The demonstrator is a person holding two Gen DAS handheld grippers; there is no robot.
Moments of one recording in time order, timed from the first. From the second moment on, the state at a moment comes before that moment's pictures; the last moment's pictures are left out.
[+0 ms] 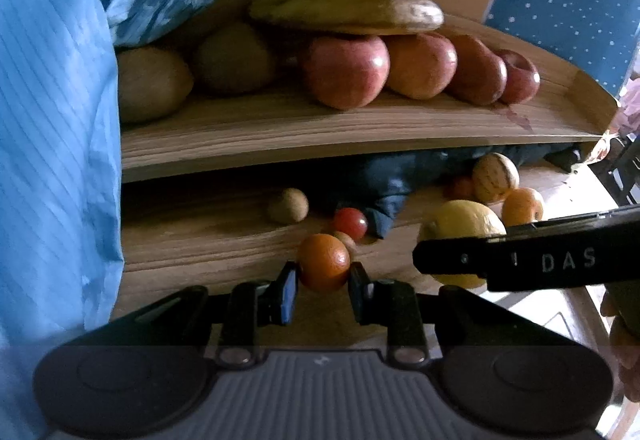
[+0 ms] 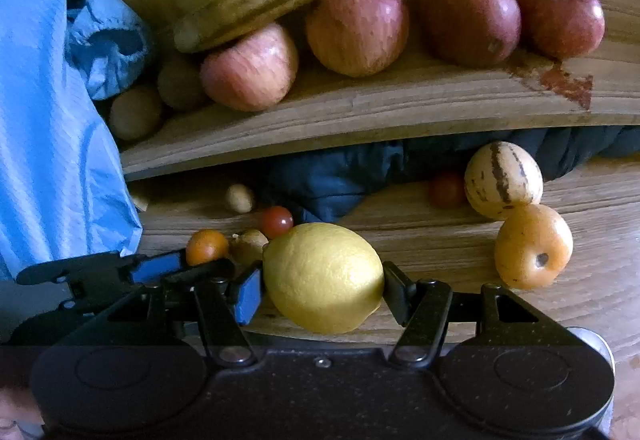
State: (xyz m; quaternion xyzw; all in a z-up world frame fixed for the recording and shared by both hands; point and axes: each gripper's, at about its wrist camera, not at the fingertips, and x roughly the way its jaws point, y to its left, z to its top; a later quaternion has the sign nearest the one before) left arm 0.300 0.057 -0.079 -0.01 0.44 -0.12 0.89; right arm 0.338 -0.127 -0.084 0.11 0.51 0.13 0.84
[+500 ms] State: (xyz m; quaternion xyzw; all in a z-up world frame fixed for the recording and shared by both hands) left arm 0.262 0.038 -0.070 0.00 0.44 -0.16 0.88; right arm 0.285 -0.147 -0.059 0.12 0.49 0.11 0.86
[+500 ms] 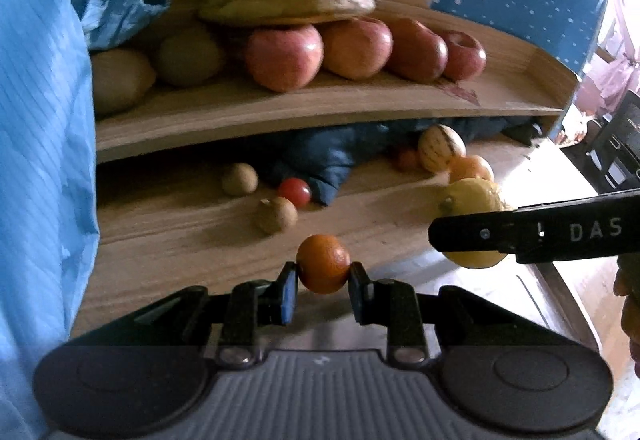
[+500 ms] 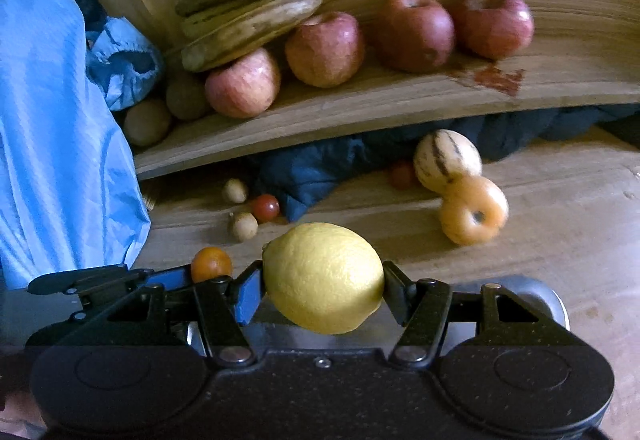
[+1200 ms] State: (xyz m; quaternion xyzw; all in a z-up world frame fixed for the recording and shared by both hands) left arm 0.221 0.029 -0.068 0.01 0.45 -0.16 0.88; right arm 0.205 -0.176 -0.057 0.12 0.49 0.09 0.86
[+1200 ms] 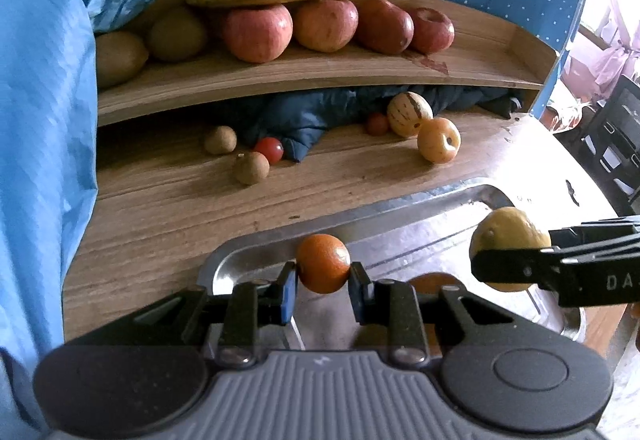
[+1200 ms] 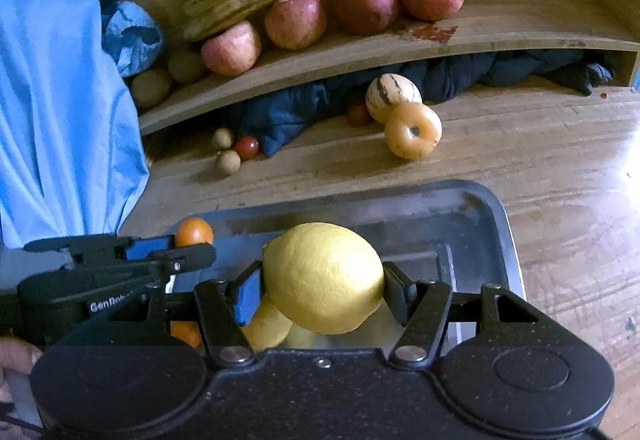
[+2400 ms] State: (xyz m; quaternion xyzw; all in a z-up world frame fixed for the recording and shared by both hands) left arm 0.126 0.041 -0.062 0.01 0.49 -0.10 0.87; right arm 0.144 -0.130 -0.069 0.05 0.53 0.23 0.81
